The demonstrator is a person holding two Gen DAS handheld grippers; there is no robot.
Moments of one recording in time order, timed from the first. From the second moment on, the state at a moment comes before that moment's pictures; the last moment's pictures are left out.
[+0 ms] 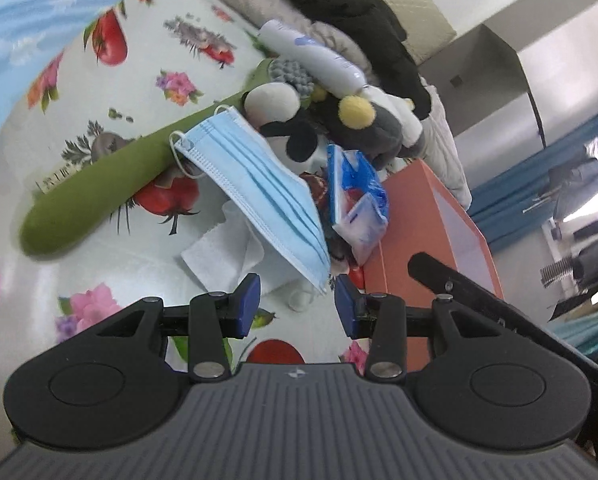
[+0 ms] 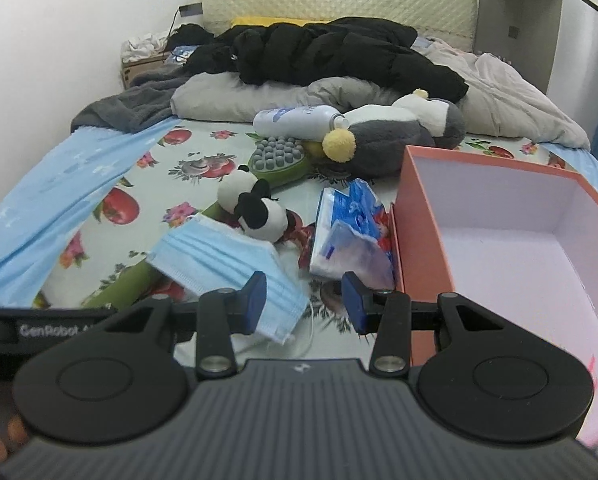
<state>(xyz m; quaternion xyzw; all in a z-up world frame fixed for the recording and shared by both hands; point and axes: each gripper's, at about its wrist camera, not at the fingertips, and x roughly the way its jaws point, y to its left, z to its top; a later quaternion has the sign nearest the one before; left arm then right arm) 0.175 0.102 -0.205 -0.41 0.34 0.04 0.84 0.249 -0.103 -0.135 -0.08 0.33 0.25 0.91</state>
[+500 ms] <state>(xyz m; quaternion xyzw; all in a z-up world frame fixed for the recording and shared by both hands) 0.229 0.130 -0.246 -0.46 0.36 0.02 0.81 0.321 -0.056 -0.171 -0.17 0.32 0.23 0.90</state>
